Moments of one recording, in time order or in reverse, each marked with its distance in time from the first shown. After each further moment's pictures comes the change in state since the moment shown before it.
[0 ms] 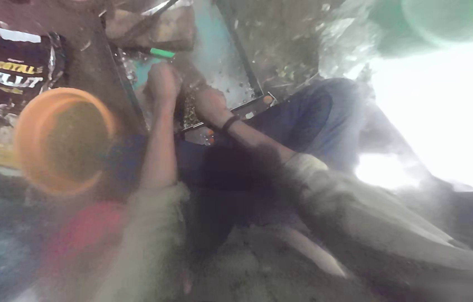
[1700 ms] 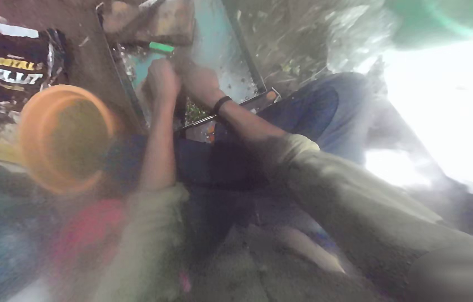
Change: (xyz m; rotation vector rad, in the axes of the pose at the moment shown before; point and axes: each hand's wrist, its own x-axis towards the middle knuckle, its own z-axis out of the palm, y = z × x) left_hand 0.000 0.003 0.002 0.063 -0.024 -0.007; right_hand 0.053 -0.006 -0.011 0.071 0.190 -0.116
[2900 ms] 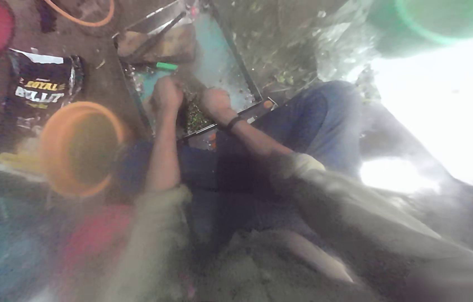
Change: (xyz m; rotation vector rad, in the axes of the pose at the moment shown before) left_hand 0.002 -0.012 0.004 -0.042 0.041 0.089; right_hand -0.039 0.021 -0.009 0.033 -0.059 0.115
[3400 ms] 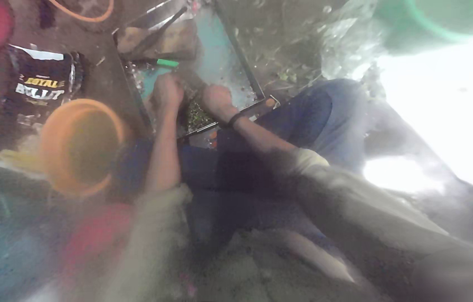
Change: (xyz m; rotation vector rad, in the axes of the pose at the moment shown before) left_hand 0.000 0.001 -0.003 0.004 -0.005 0.001; right_hand 0.011 0.002 0.007 -0.041 0.025 -0.027
